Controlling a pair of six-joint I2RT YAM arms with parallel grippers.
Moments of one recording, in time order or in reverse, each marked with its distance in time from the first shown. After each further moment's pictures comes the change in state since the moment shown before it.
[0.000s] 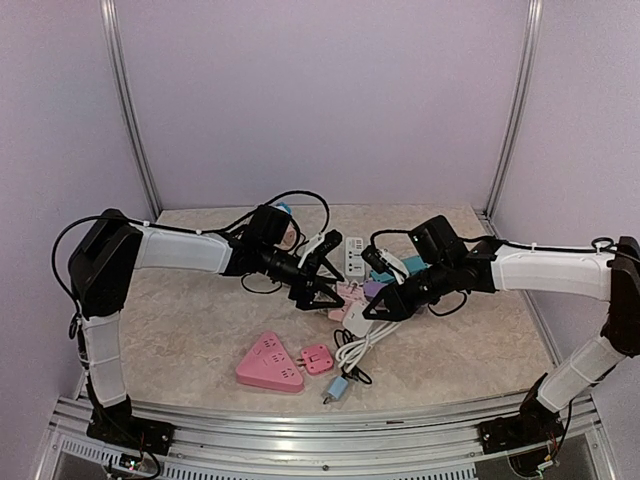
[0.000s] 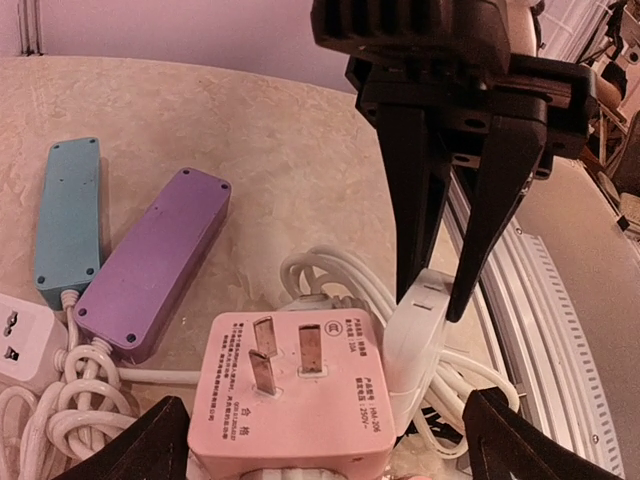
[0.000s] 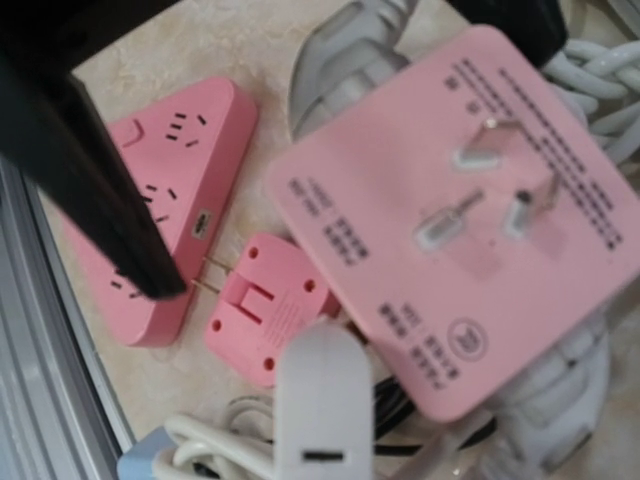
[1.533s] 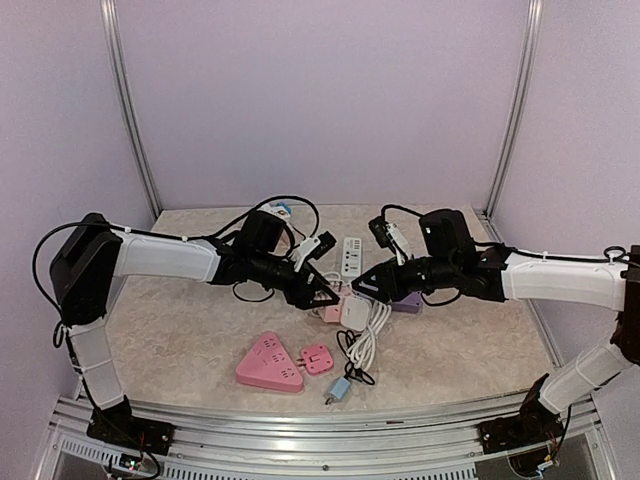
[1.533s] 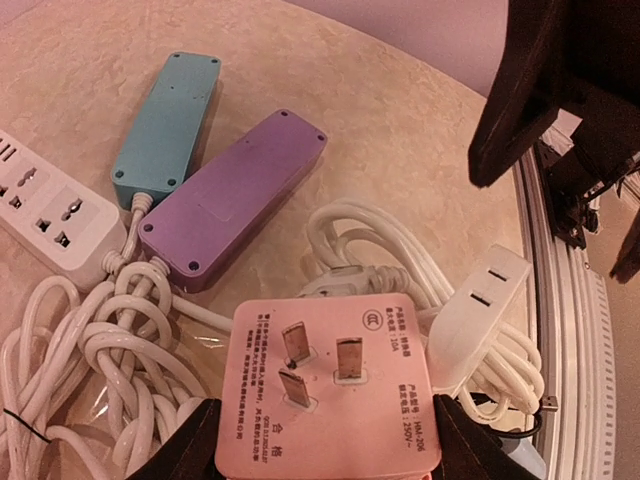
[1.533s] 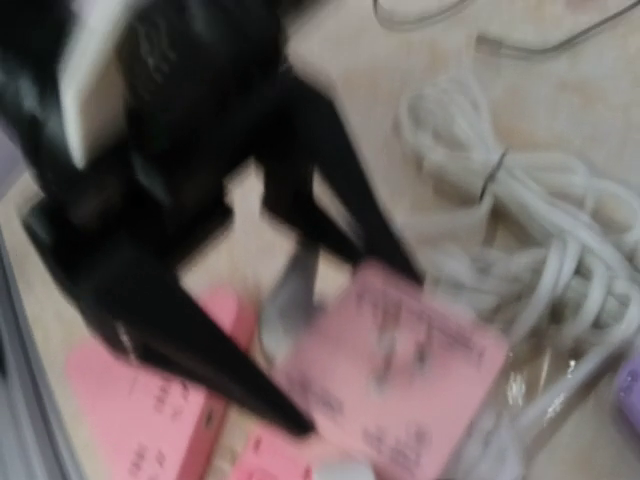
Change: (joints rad) left arm -0.033 -0.119 -0.120 -0.002 -0.305 -0.186; right arm 0.032 -0.076 -0.064 0.274 0.152 0.153
